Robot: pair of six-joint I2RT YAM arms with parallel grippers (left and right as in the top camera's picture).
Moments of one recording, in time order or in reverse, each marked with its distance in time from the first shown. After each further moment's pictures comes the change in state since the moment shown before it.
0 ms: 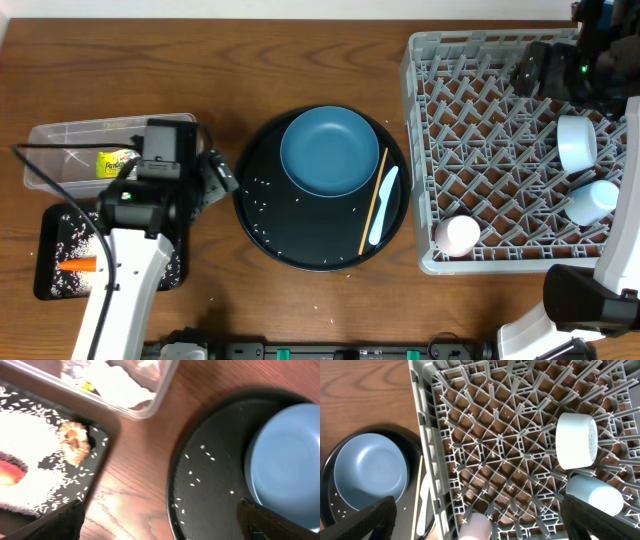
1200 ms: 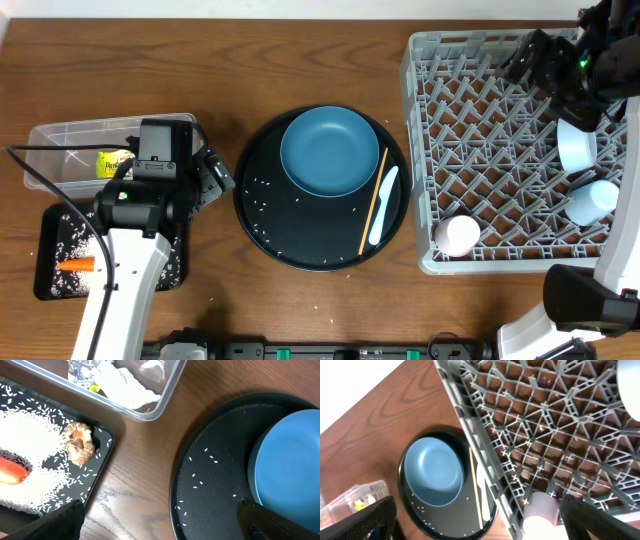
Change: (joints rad) left arm 0.013 0.000 0.000 0.000 -0.001 0.000; right arm 0.001 0.000 0.000 -0.035 -0.188 0.346
